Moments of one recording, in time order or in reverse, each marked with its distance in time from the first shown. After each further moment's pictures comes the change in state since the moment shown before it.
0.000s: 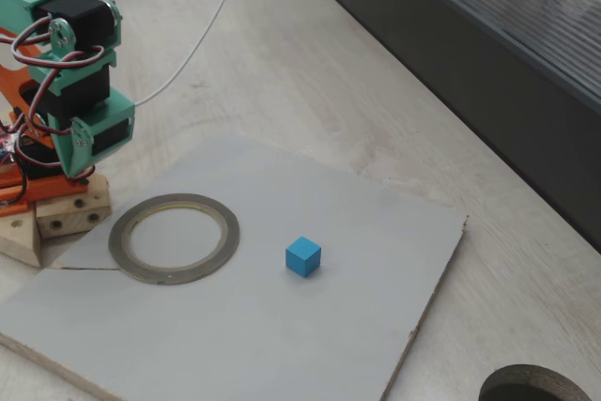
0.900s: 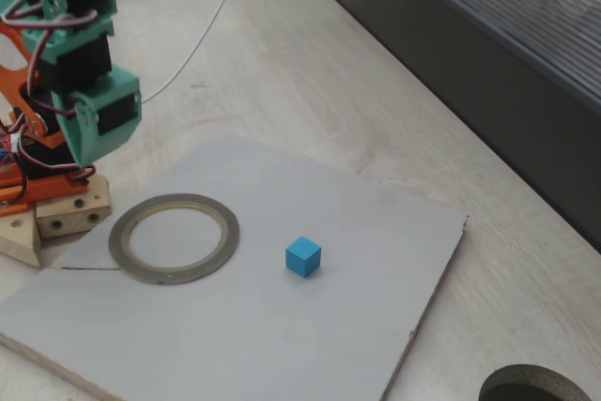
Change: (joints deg) arm -0.4 -0.9 -14.6 0.4 0.1
